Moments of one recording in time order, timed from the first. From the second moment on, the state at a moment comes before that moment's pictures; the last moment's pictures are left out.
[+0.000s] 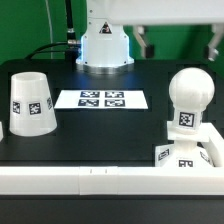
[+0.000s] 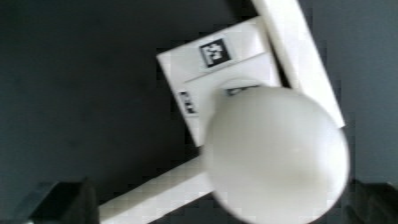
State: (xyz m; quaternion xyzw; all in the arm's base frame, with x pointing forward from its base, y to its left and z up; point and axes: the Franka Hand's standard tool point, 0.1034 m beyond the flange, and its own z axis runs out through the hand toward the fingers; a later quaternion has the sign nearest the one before) arm 0.601 0.063 0.162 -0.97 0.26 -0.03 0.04
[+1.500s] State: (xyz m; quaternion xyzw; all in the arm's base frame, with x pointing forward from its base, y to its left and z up) arm 0.535 -0.042 0.157 -0.99 0.10 -0.04 0.02
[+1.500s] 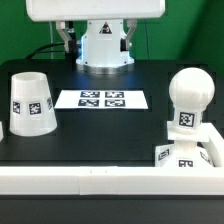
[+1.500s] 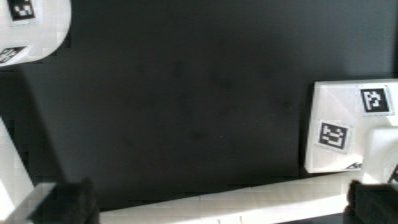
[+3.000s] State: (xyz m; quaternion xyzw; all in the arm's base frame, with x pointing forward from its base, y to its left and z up) arm 0.464 -0.123 0.090 -1.00 0.03 -0.03 0.00
